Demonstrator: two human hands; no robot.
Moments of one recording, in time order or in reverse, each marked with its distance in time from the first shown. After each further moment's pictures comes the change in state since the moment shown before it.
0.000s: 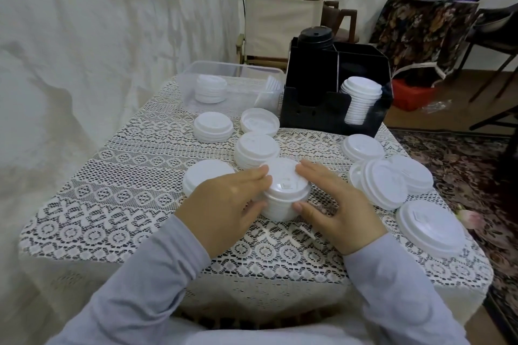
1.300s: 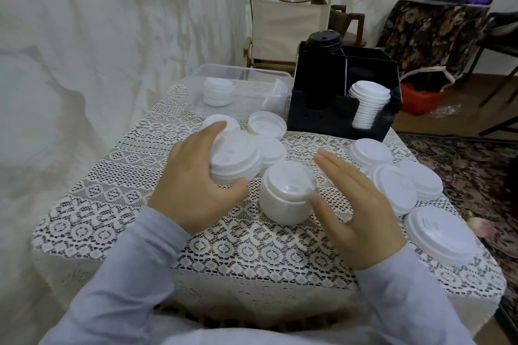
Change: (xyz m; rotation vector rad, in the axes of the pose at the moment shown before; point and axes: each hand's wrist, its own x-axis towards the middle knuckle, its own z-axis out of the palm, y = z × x) left_hand 0.004 -0.011 -0.034 -0.118 0.226 -0.439; right_hand -0.004 -0.013 -0.002 -0.157 0.283 -0.223
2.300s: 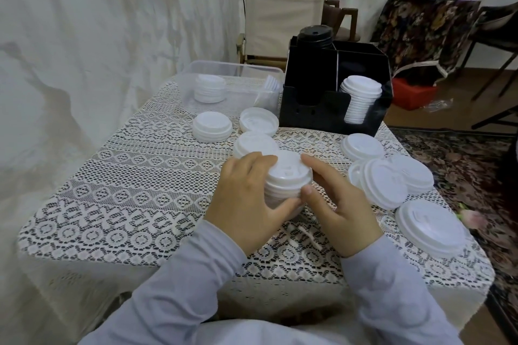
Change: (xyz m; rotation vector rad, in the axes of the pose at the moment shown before) left_hand -0.015 0.036 0.054 0.108 -0.125 0.094; right_hand -0.003 0.013 0.014 0.383 -0.135 0.260
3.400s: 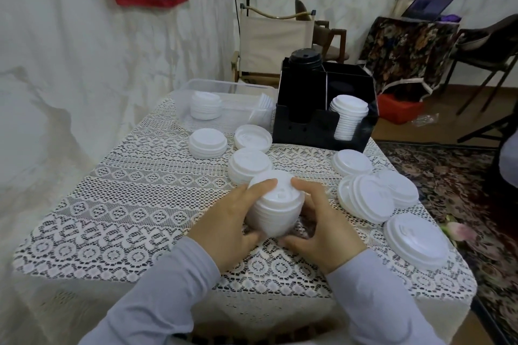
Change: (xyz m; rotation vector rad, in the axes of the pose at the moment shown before) left_hand -0.004 -0.026 -0.002 -0.164 -0.255 0.118; right_hand -0.004 -0.005 0.001 -0.207 -0.163 0.119
